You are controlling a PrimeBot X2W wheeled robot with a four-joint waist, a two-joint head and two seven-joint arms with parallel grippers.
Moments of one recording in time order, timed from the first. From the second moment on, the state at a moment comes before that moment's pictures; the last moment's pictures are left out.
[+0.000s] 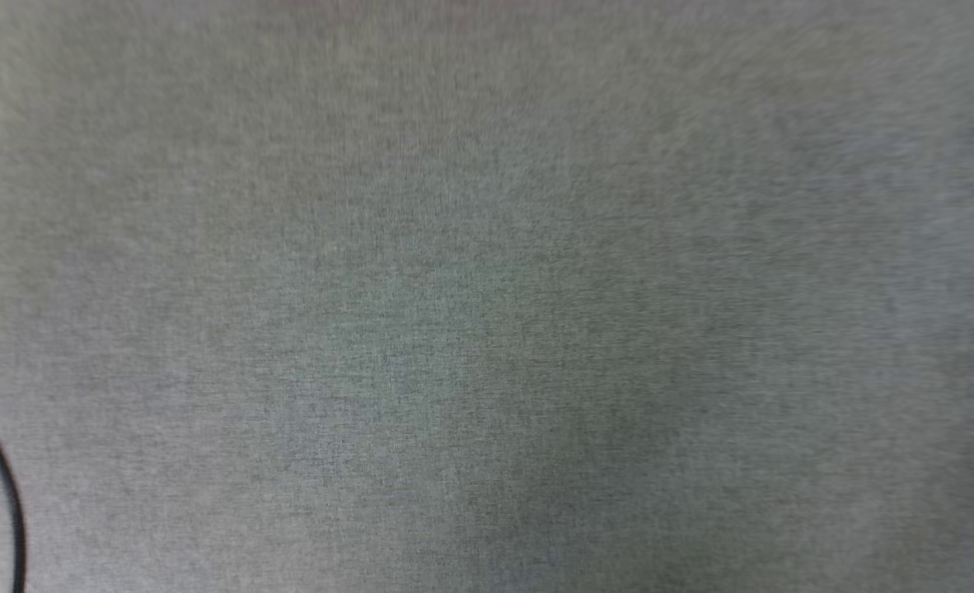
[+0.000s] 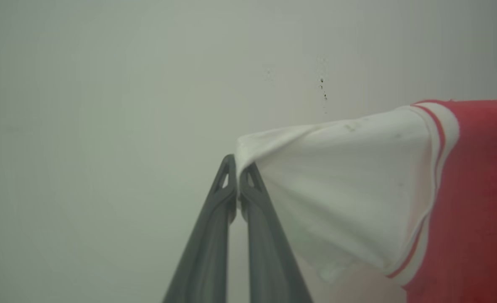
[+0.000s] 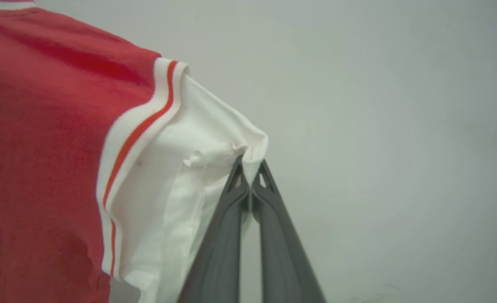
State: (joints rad) left arm -1.53 0.73 -0.30 0.33 -0.60 -0.02 -0.14; right arm -1.57 -0.45 0.11 0.43 0.18 0.13 0.21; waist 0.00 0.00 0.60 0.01
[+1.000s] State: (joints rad) left arm -0.68 0.46 -0.37 0.41 -0.45 -0.11 -0.26; right arm -0.83 -0.50 0.34 0.55 0.40 0.13 0.00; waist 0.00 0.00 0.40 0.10
